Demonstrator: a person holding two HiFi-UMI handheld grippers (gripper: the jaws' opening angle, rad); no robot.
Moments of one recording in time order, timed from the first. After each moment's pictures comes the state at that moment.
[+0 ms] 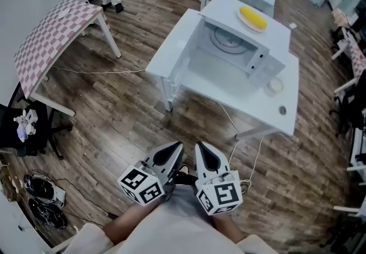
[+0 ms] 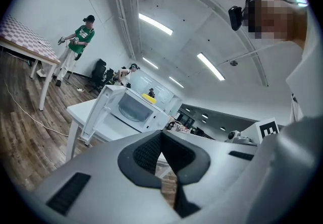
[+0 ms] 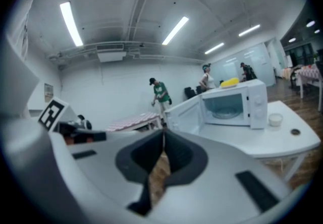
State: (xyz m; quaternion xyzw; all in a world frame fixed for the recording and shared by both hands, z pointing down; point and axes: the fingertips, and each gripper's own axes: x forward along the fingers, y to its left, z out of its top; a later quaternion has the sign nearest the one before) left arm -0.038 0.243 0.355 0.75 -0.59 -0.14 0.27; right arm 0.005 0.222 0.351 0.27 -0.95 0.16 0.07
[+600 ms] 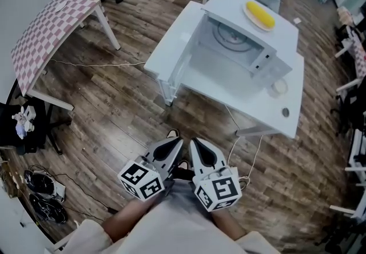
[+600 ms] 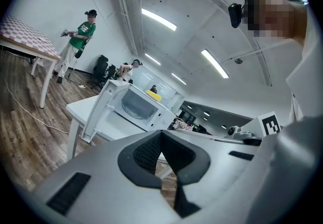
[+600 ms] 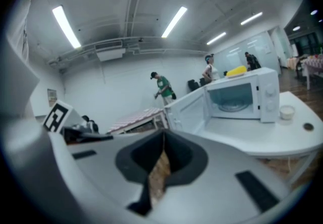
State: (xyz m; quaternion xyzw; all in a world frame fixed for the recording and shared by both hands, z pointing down) left arm -0.060 0.208 0.374 0.75 -0.59 -0.13 0.28; right arm -0.031 0.195 0.366 0.24 -0.95 0.19 0.10
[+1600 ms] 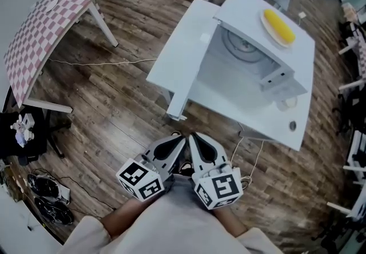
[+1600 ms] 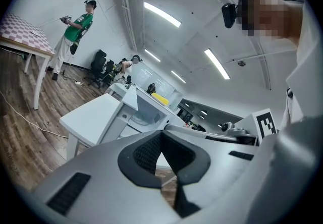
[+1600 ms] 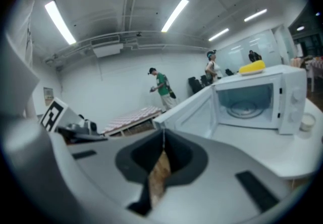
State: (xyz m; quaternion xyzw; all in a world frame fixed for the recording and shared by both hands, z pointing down) left arm -0.144 0.127 0.372 0.76 -0.56 -0.12 0.30; right arm -0.130 0.112 0.365 0.23 -0.95 0.19 0.12
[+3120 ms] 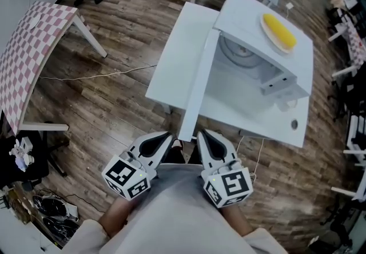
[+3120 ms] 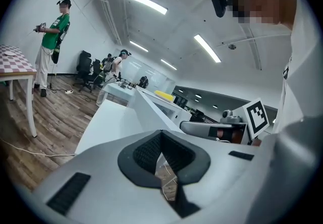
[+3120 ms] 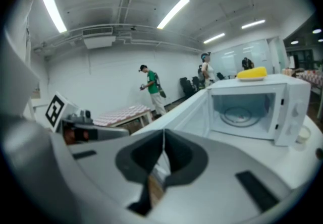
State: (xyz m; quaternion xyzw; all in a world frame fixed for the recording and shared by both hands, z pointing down) left arm -0.236 0.094 0.377 0.80 -0.53 -0.03 0.27; right arm -0.168 0.056 0.369 0.29 -0.93 0.17 0.14
